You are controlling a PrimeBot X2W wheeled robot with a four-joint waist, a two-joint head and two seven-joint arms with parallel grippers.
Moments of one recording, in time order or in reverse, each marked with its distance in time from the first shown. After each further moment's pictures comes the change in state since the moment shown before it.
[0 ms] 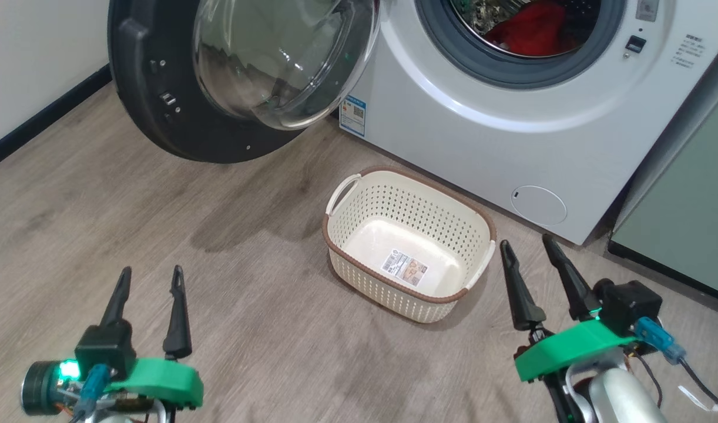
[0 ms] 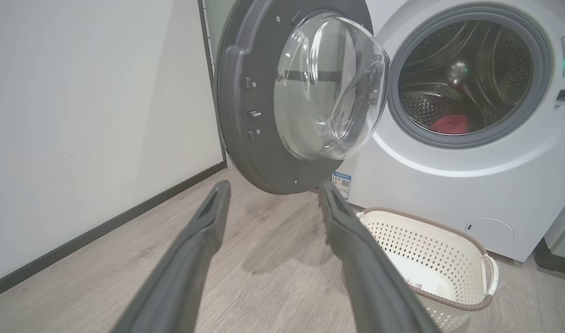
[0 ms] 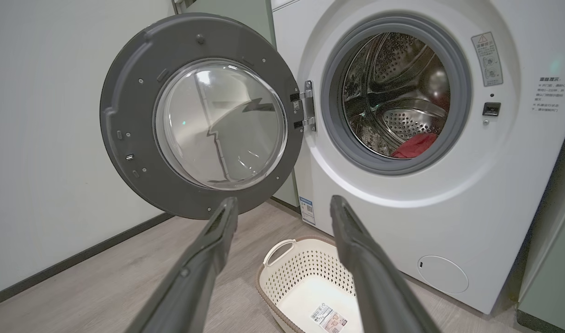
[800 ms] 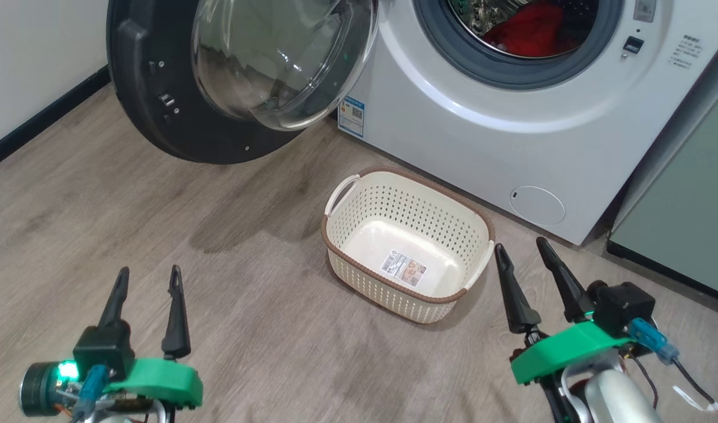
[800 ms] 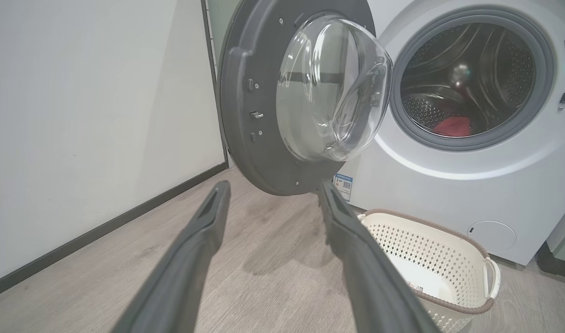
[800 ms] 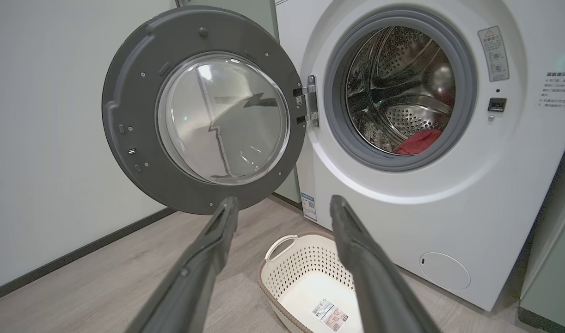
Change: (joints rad) left arm 0.007 -0.004 0.007 -0.005 0.000 0.010 0.000; right arm -0.003 0.000 0.015 0.015 -0.003 0.000 0.000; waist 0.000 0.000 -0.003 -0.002
